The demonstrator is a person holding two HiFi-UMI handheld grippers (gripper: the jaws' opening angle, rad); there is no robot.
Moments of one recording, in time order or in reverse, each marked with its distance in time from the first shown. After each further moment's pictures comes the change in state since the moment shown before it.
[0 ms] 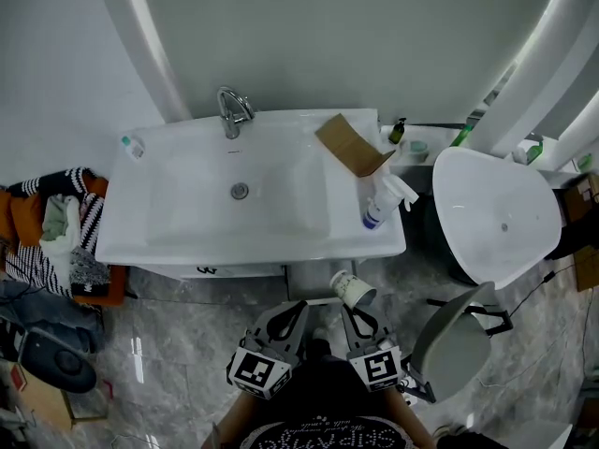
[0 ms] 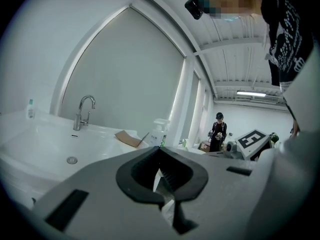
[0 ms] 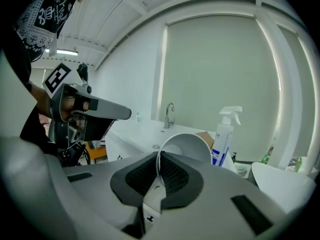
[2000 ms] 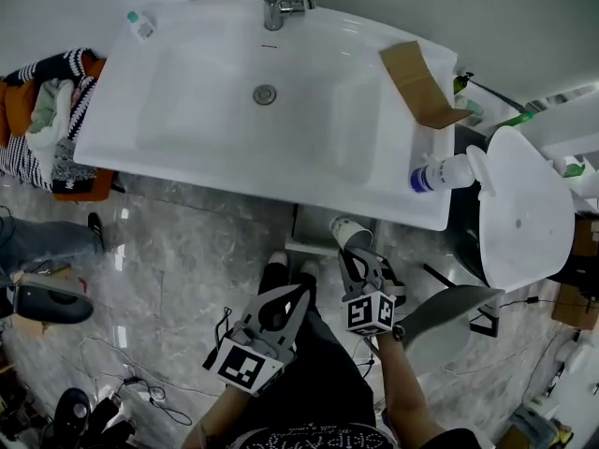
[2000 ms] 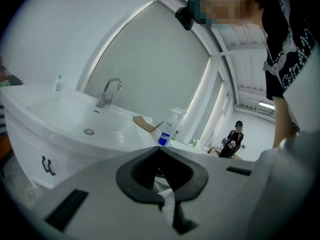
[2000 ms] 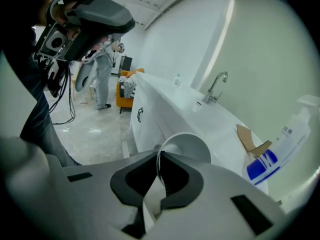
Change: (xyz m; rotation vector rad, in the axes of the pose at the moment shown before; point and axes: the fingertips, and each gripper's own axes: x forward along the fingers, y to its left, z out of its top) left arm -0.016 0.020 -0.053 -0.231 0.028 0.178; right arm 0.105 0.016 -0.124 -0.506 0.344 0.309
